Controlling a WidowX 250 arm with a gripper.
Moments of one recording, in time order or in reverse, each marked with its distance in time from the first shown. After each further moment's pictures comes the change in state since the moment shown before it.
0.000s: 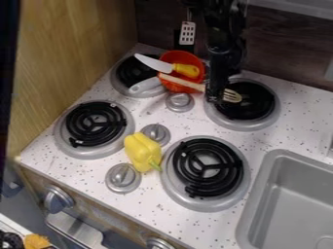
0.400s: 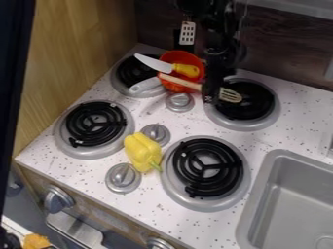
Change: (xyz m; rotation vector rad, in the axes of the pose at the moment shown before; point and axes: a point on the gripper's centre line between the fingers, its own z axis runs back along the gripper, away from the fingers) arm -0.007 0.005 -0.010 -0.021 -0.010 -0.022
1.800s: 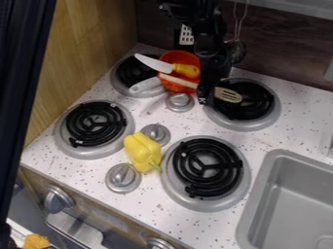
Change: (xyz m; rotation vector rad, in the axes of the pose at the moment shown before) arm -0.012 0.006 -0.023 -0.063 -0.045 -0.008
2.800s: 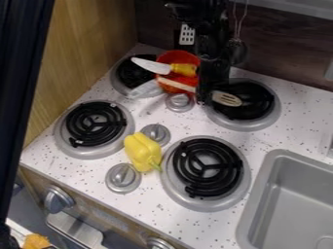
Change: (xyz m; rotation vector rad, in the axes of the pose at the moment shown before) arm 0.002 -0.014 0.007 -0.017 0.102 0.024
